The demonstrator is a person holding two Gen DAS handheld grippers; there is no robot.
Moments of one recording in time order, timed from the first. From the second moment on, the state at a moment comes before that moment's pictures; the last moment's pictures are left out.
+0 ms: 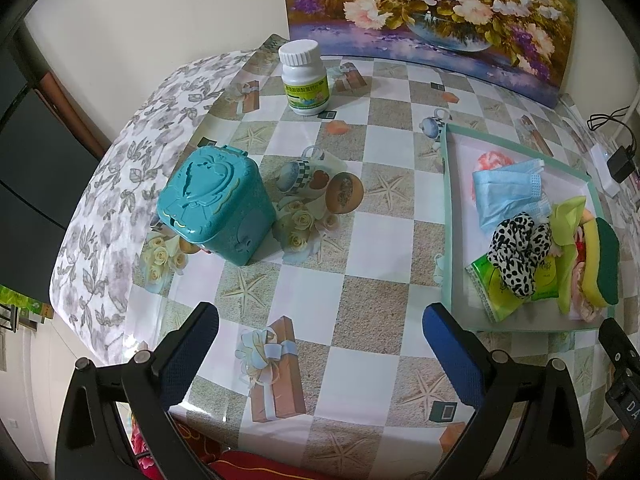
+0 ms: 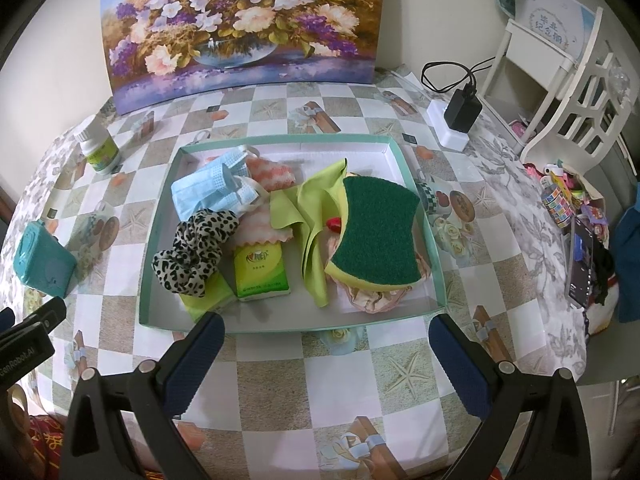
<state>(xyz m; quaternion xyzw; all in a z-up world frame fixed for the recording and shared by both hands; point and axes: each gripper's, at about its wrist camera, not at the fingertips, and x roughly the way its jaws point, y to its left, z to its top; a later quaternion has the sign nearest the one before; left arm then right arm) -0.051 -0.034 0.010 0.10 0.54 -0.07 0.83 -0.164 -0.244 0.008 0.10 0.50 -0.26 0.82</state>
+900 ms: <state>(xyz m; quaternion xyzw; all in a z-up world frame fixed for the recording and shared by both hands) -0.050 -0.028 0.009 0.10 0.54 -0.07 0.83 -0.163 -0.243 0.008 0.10 0.50 -0.26 0.82</state>
